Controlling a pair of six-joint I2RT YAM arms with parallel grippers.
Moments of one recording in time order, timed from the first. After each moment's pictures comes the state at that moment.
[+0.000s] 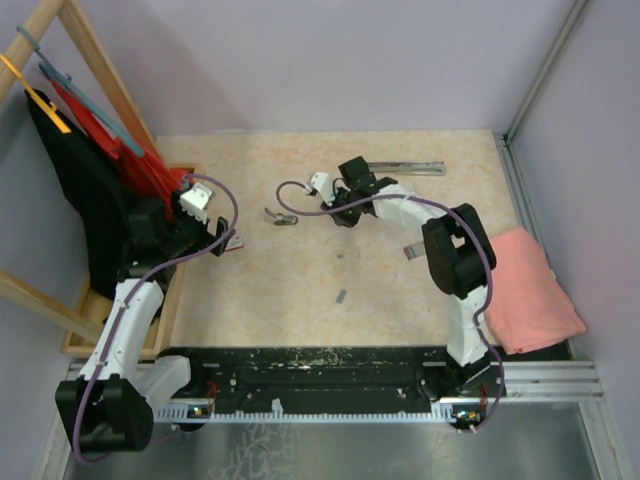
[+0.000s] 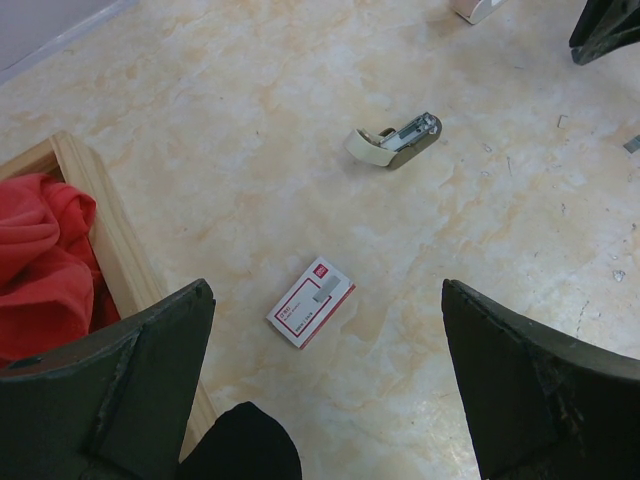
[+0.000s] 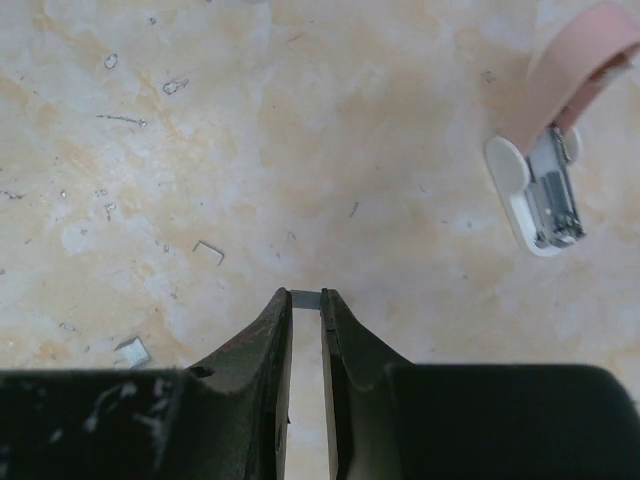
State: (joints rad) left arm 0.02 0.98 0.73 -0.16 0.48 0.37; right arm 0.53 2.04 1.50 -0.43 -0.28 -0.63
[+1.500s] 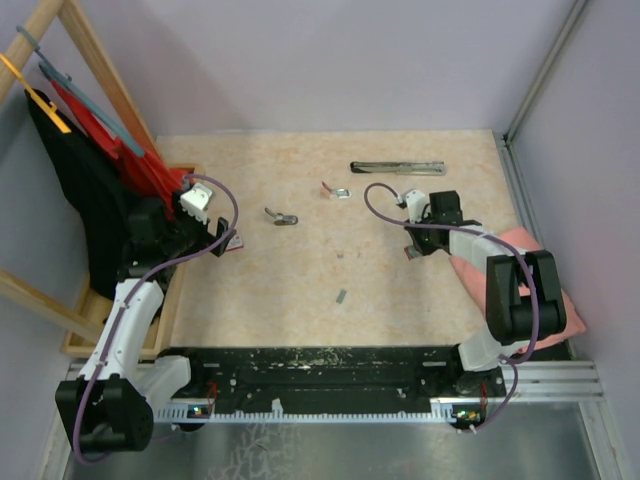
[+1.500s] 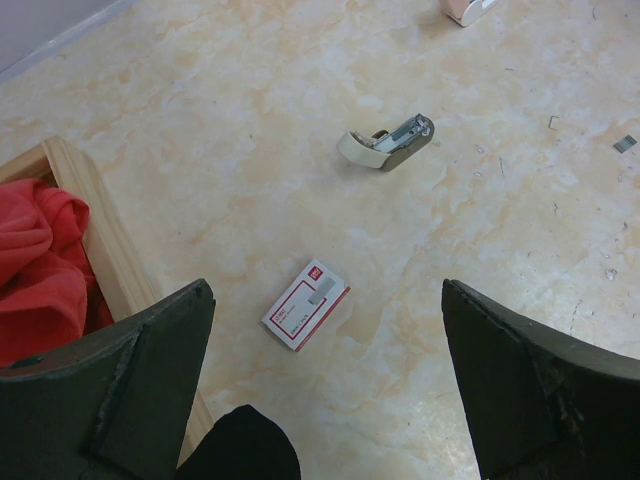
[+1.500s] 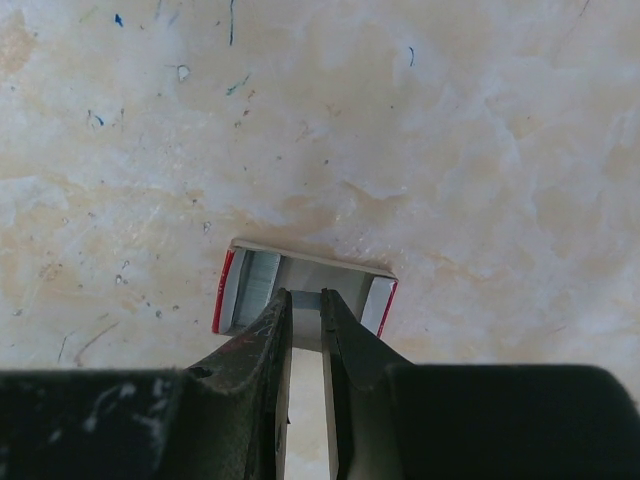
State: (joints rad) left arm 0.02 0.98 0.73 -0.16 0.50 0.37; right arm 0.13 1.56 0.84 -0.24 -0.18 -0.45
